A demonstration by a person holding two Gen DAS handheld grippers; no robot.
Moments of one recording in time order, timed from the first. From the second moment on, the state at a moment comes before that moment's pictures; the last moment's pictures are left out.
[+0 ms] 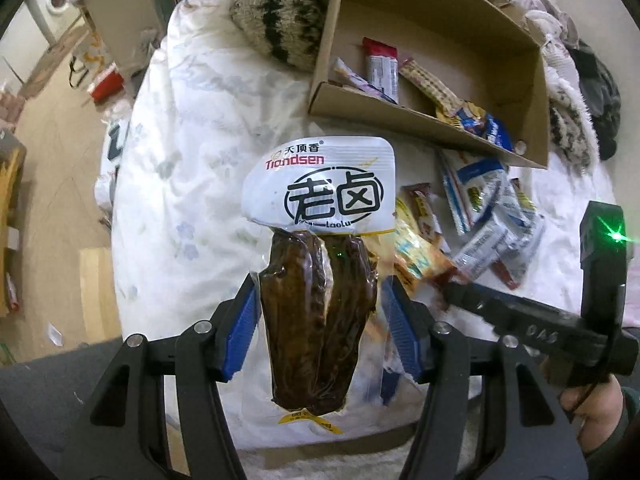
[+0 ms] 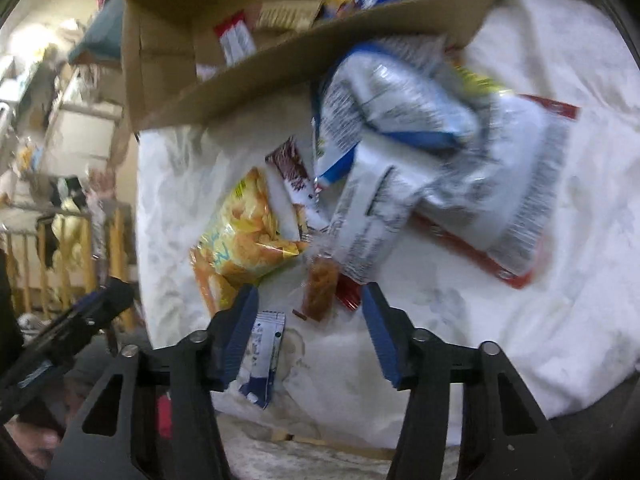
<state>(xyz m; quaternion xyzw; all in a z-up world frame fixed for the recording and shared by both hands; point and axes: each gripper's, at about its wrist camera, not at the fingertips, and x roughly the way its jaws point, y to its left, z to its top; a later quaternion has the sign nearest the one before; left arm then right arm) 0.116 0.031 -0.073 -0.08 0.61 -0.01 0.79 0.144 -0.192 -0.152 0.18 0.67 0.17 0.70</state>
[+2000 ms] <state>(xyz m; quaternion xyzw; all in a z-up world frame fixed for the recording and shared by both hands) 0.264 -0.009 -0.012 -0.02 0.44 -0.02 0.90 0.270 -0.261 -0.041 0.24 0.47 0.19 0.83</state>
